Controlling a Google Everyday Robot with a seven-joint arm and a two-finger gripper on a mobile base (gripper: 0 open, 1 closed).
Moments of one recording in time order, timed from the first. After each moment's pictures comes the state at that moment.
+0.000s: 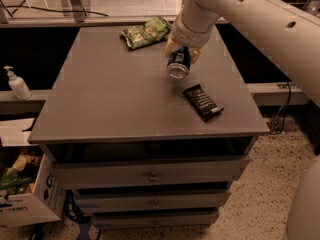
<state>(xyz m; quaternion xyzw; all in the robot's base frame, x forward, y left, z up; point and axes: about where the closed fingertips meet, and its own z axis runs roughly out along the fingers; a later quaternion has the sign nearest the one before) 0.705 -0.067 0.886 -0.96 0.08 -0.23 0.12</state>
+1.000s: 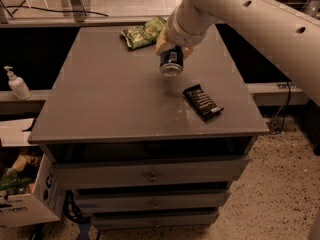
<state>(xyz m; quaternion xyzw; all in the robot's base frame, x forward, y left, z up) 0.703 -0.045 0.898 -0.95 -0.01 -0.27 0.15</state>
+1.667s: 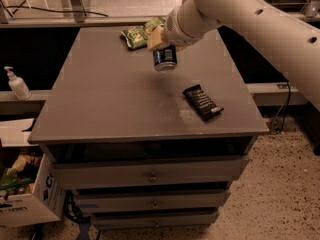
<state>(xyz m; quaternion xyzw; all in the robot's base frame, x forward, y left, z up) 0.709 -0.020 0.912 -0.91 -0.12 -0.33 0.21</state>
